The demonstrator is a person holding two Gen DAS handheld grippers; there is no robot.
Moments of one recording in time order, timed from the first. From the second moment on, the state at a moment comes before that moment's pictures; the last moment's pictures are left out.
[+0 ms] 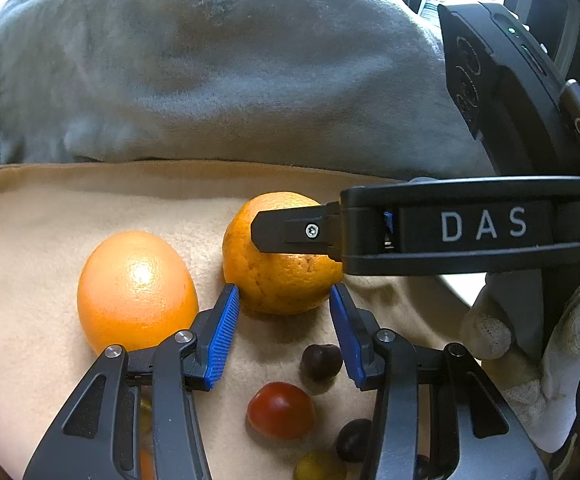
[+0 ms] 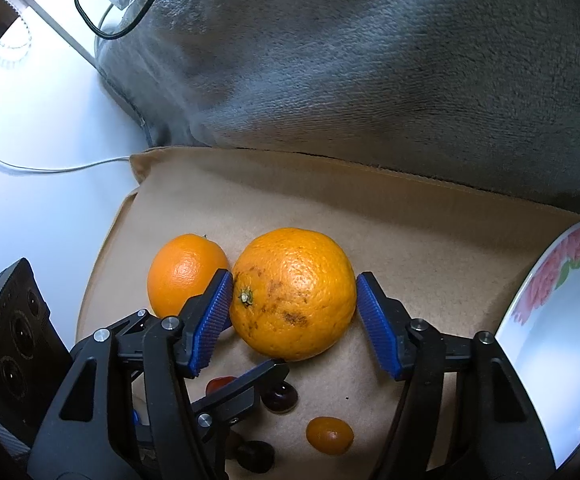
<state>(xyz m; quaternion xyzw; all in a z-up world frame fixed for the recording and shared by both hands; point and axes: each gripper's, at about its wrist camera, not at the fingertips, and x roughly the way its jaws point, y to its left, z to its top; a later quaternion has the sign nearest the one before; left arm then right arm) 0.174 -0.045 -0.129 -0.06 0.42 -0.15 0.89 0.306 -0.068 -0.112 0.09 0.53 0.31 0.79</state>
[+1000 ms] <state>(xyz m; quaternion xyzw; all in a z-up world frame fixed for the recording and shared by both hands) 0.146 -0.089 -0.104 -0.03 0.39 -0.21 0.89 0.256 -0.163 -0.072 0.11 0.50 0.26 0.82</state>
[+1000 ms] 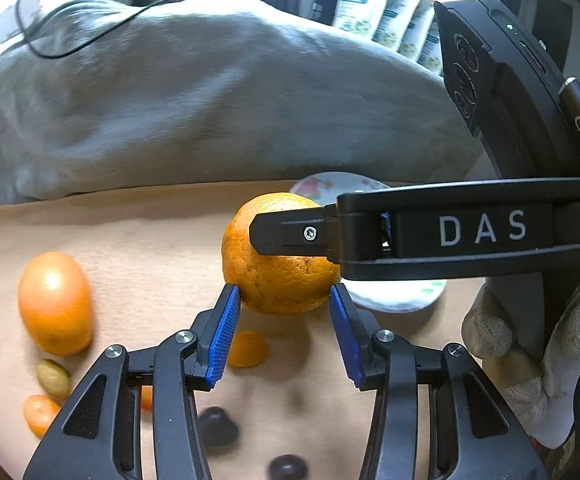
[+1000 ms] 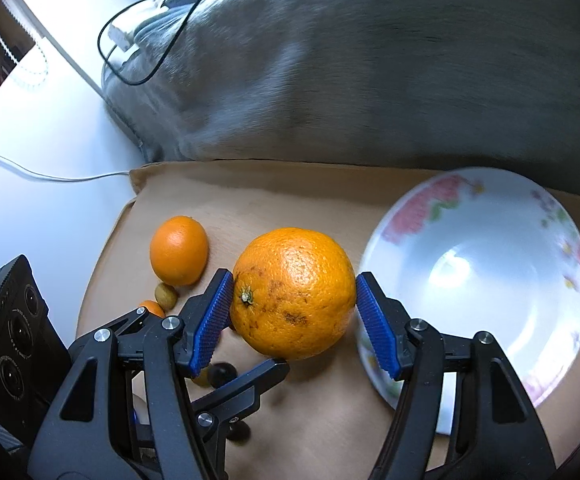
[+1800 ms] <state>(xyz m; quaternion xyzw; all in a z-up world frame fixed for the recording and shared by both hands) 0.193 -0.137 -0.097 0.01 0.41 -0.26 0.88 0.243 -0.247 -0.086 0.15 0.50 0.21 0.82</state>
